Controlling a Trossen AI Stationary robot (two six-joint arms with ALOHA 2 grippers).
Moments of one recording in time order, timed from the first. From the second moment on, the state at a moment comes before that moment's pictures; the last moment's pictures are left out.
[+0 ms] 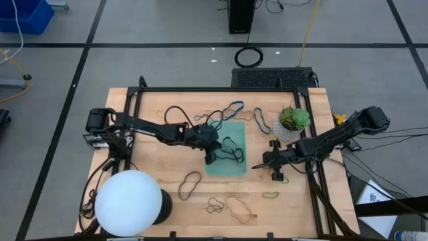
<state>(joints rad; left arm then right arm) 0.00 1.69 1.02 0.03 -0.03 -0.27 0.30 1.17 0.37 -0.34 0.16 0.28</state>
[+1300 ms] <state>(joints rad) -0.01 1.67 1.02 -0.15 0.02 -0.28 0.15 0.98 0.68 0.04 0.30 -0.29</state>
